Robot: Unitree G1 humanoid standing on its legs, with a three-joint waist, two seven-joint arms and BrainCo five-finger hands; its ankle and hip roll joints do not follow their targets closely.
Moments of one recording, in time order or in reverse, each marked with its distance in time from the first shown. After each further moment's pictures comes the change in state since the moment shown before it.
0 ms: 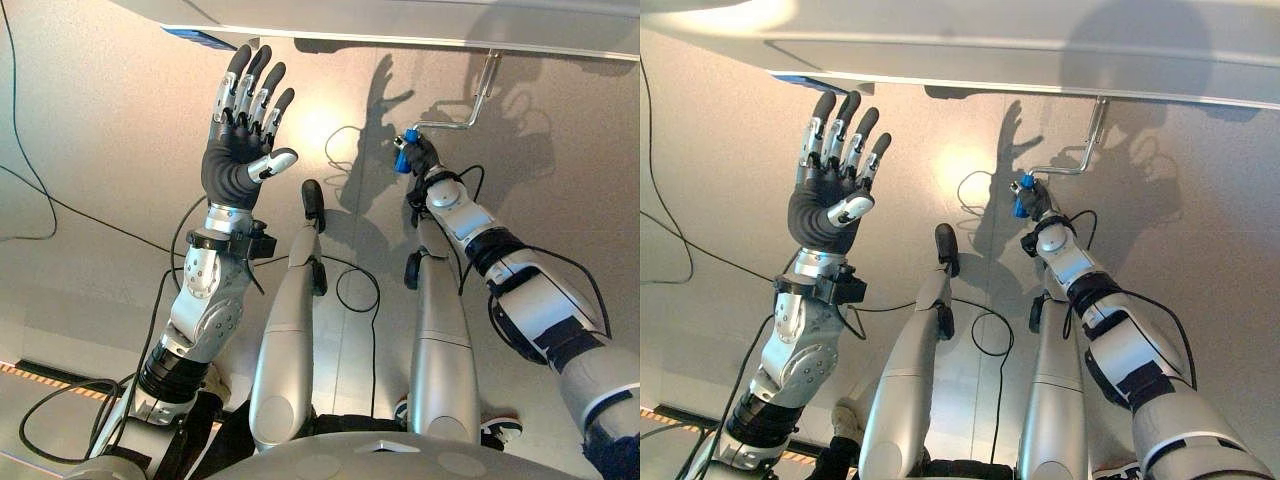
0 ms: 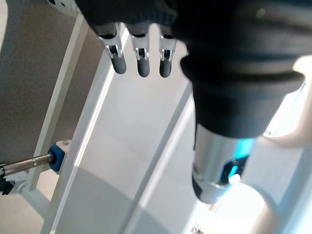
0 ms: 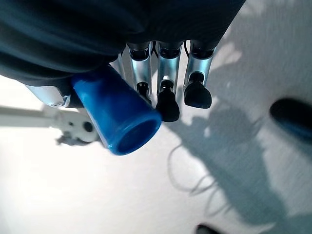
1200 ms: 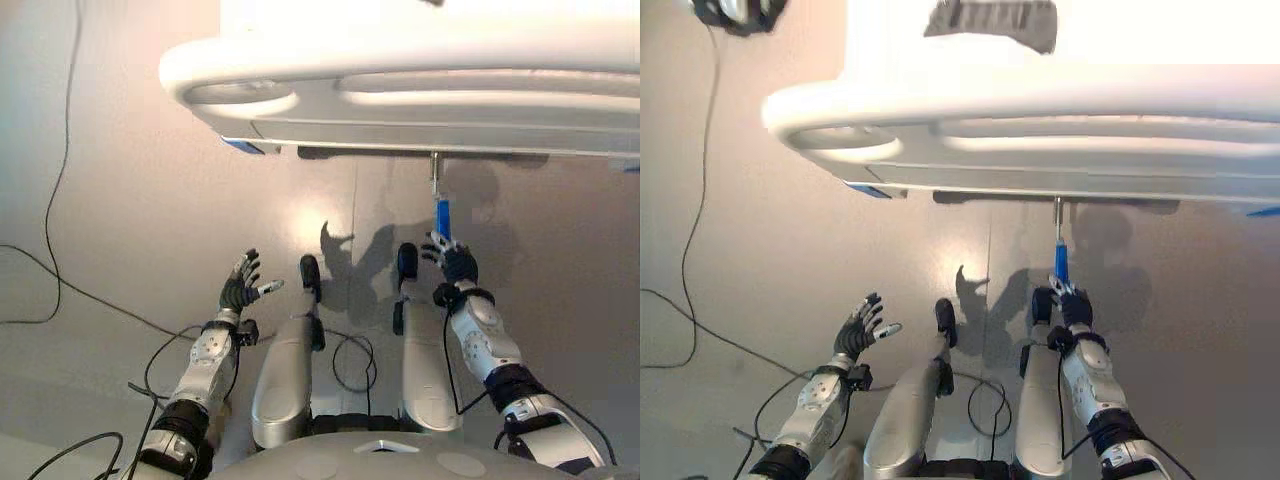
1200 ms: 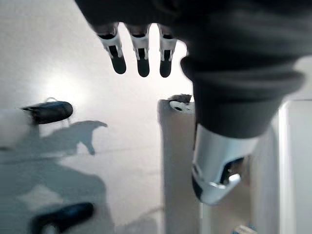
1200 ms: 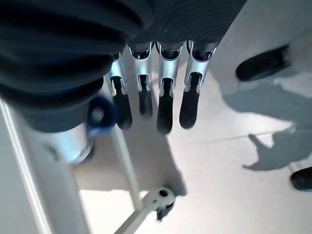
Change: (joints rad) left arm 0.252 -0.102 0.083 1.100 0.359 0.049 -0.058; right arm 0.677 0.194 -0.474 -0.025 0.385 -0.218 0.103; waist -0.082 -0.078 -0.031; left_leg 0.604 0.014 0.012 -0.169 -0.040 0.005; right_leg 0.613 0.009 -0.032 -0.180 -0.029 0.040
